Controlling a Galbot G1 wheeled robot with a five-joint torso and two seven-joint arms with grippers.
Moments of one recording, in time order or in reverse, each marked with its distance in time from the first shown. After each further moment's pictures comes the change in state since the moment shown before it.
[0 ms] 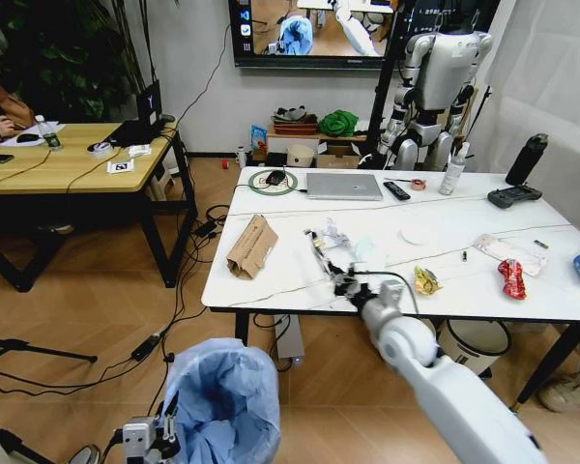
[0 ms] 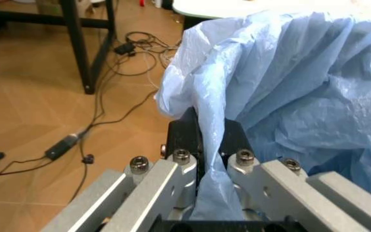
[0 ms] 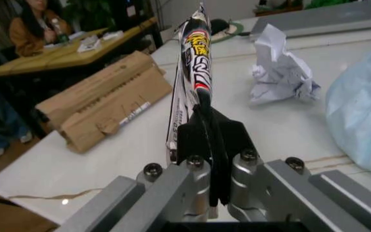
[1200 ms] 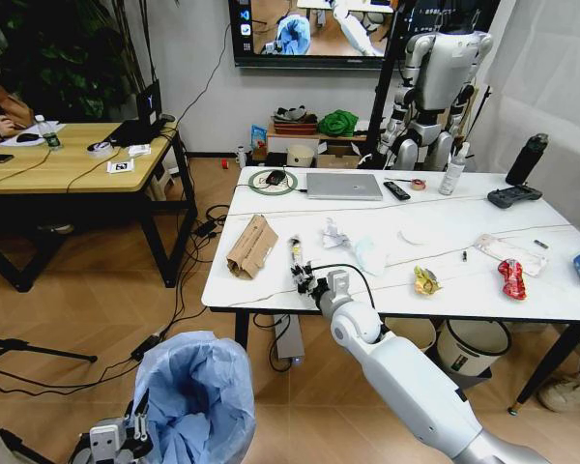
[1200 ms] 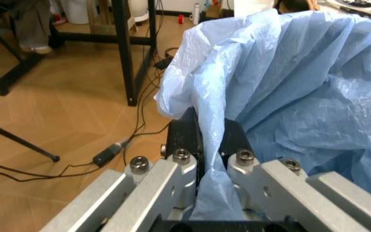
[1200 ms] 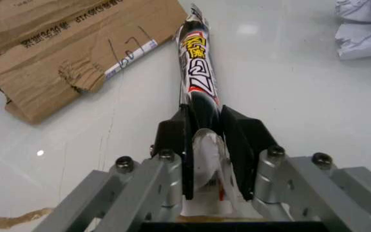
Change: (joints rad) left arm 0.039 -0.114 -0.143 -0.024 0.026 -0.055 0.031; right arm 0.315 0.244 -0.248 -0.364 -0.119 -0.163 0.134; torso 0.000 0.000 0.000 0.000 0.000
